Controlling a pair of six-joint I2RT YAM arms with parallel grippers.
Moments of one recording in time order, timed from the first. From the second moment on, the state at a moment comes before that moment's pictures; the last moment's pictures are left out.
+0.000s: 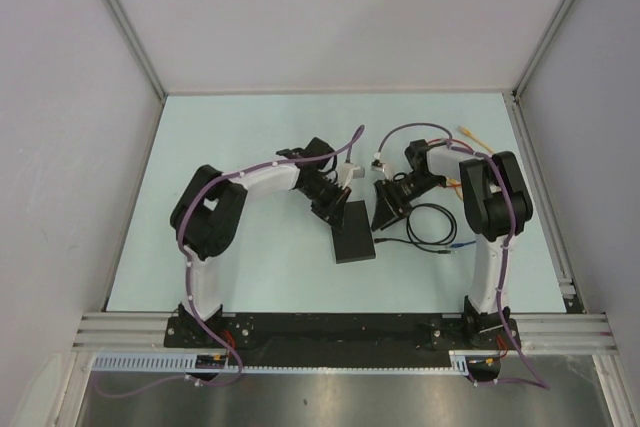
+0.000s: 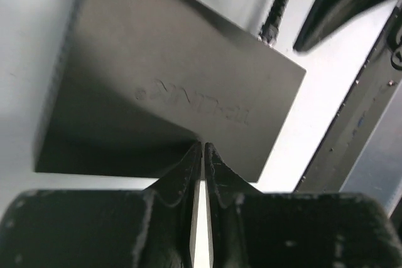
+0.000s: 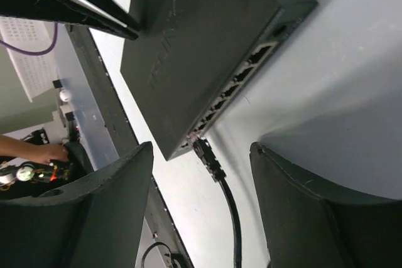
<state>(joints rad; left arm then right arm) -0.63 1.97 1.33 -0.61 0.67 0.10 0.26 2.04 1.28 -0.86 -0.96 -0.41</state>
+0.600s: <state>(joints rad) -0.63 2.04 1.43 -0.63 0.65 0.12 0.28 2.12 1.31 -0.94 -1.02 -0.41</state>
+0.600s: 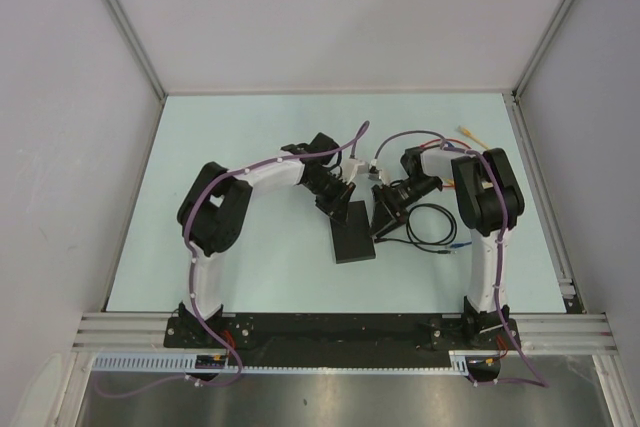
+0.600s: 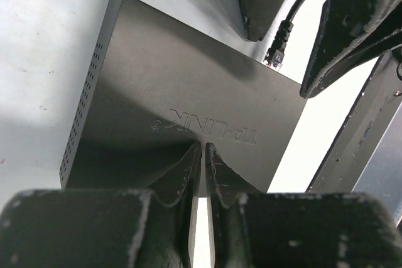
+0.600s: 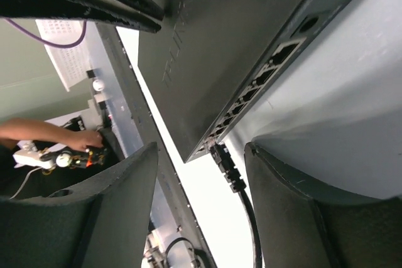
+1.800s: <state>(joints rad) -0.66 2.03 1.44 -0.63 0.60 0.16 0.27 2.21 1.37 -1.05 -1.04 -0.47</state>
